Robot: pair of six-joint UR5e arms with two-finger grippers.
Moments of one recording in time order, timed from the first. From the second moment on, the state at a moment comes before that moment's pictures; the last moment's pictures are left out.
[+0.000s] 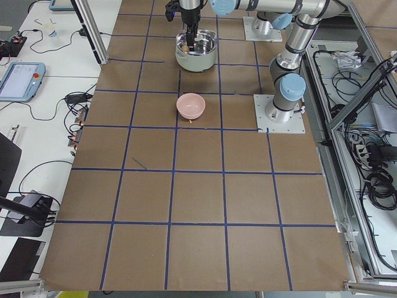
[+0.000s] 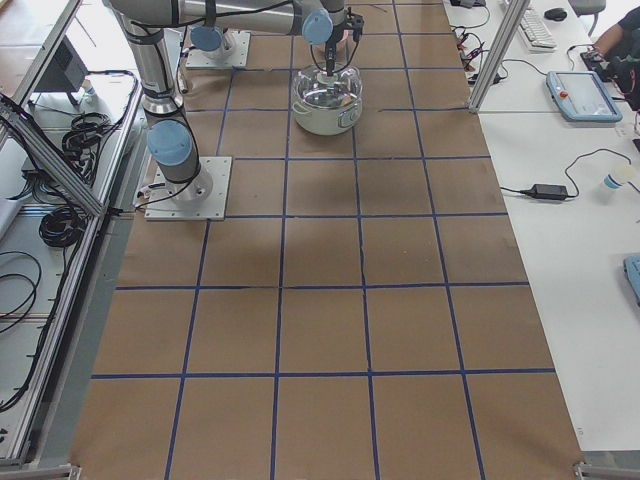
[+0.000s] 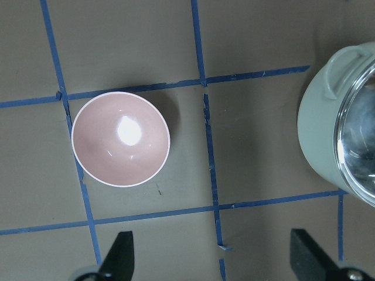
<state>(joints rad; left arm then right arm) -1.50 -1.55 -1.52 -1.71 1.56 0.17 1.89 -1.43 1.70 -1.91 -1.48 0.38</state>
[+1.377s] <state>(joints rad) -1.51 -1.55 -1.53 -1.70 1.56 0.08 1.53 -1.59 1.59 -1.79 -1.52 0.17</state>
